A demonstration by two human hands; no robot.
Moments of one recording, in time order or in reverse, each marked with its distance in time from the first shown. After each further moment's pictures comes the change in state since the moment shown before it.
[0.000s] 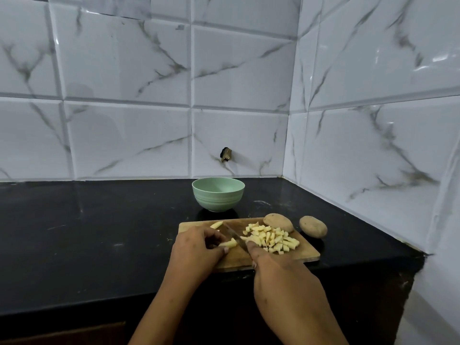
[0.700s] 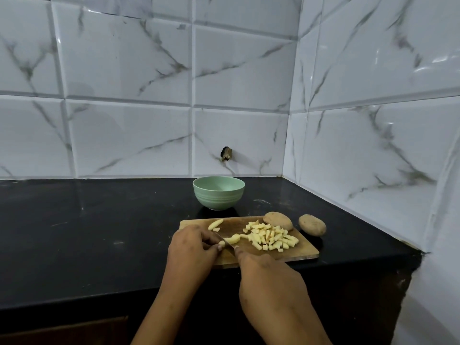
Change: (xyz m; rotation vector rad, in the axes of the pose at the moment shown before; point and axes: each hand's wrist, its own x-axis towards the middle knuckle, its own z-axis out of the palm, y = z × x) left_hand -0.012 0.004 -0.005 0.007 0.088 0.055; right_hand 0.004 -0.016 0.001 -0.067 -0.073 -0.076
